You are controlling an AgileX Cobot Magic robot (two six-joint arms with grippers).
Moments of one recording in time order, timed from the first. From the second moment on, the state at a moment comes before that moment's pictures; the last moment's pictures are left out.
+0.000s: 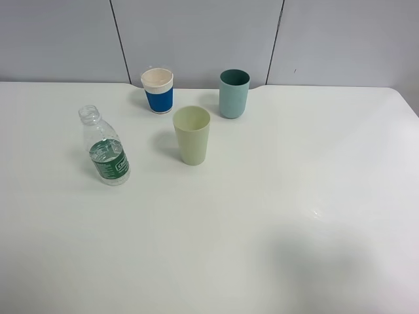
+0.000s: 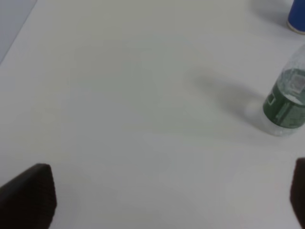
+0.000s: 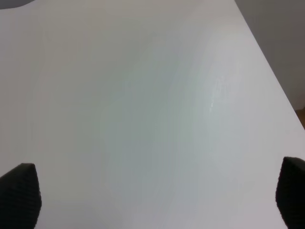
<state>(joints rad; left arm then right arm) -0.01 -0.01 -0.51 0.10 1.06 -0.15 -0.08 0.00 -0.50 -0.05 1.06 0.01</state>
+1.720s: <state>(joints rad) -0.01 -0.01 -0.51 0.10 1.06 -0.15 -0.08 0.00 -0.50 -0.05 1.06 0.01</state>
